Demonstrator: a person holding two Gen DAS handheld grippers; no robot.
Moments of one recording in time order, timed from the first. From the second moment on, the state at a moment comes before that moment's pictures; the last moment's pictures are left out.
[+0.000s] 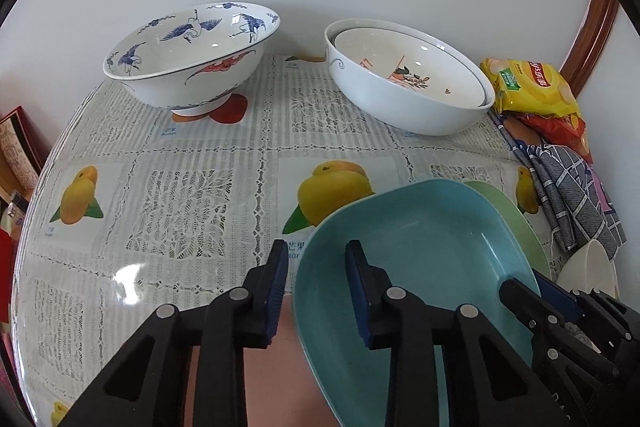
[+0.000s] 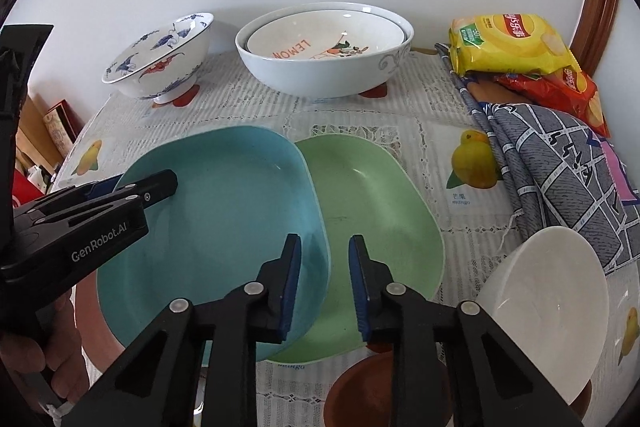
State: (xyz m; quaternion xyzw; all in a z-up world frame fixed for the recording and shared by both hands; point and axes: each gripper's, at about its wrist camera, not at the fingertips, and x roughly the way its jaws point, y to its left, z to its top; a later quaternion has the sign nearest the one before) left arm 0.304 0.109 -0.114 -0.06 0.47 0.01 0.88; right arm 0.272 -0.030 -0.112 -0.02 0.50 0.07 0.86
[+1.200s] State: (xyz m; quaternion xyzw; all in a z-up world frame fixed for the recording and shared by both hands) left arm 0.235 0.106 -0.033 -0.09 0.41 -0.01 0.91; right arm 0.213 -0.040 -0.036 0.01 0.44 0.07 0.90
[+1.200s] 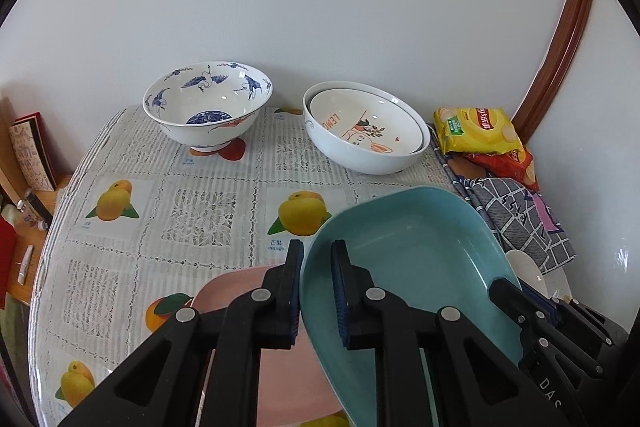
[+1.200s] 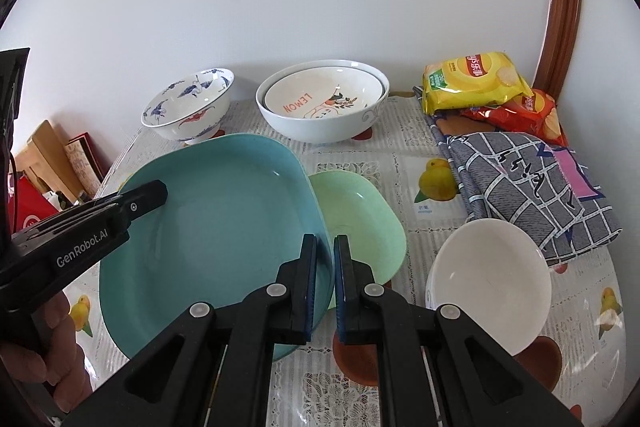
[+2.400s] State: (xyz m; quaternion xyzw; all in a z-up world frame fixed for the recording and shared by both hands) left arm 0.186 0.104 -0.027 -0.09 0.40 -0.01 0.91; right arm 0.155 -0.042 -0.023 0.02 0.43 0.05 0.90
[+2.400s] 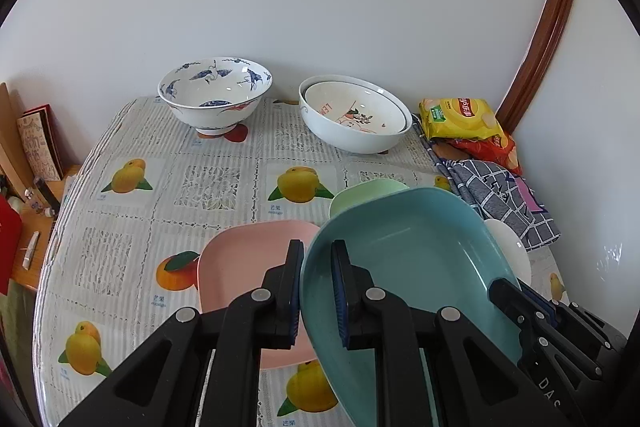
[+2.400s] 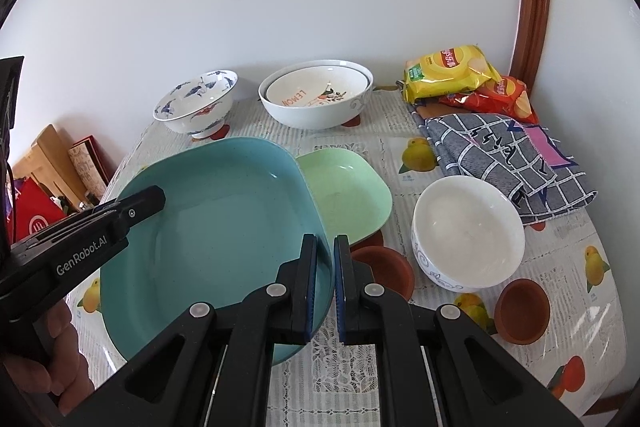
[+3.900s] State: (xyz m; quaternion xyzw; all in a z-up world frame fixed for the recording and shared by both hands) left arm 0.207 0.170 -0.065 -0.13 0.43 0.02 0.90; right arm 0.190 0.020 -0.065 0.00 0.46 0.08 0.88
